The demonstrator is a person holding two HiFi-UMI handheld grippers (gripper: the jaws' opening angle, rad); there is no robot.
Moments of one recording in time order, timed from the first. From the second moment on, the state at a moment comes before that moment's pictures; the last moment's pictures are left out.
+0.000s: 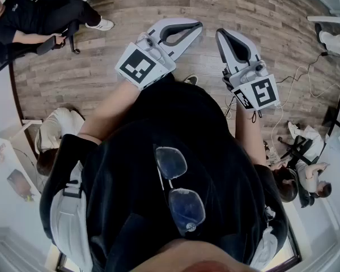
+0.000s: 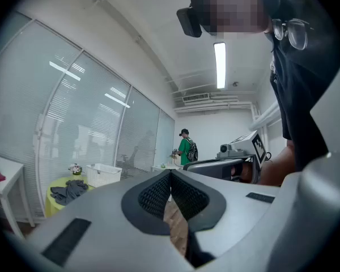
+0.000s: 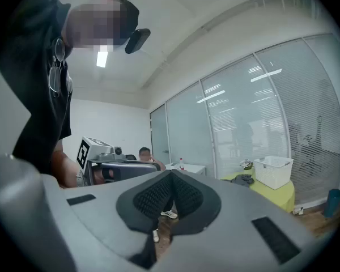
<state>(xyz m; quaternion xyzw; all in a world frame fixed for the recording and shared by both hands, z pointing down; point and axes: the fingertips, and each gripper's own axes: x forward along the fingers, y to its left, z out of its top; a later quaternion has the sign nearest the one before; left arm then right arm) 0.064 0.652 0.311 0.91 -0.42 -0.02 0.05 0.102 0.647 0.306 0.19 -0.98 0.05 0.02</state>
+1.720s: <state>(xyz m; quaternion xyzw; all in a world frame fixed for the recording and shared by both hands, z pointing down) 0.016 0.551 0.304 0.89 -0.44 -0.02 0.03 0.049 0.542 0.299 0.14 -0.99 0.03 0.01</state>
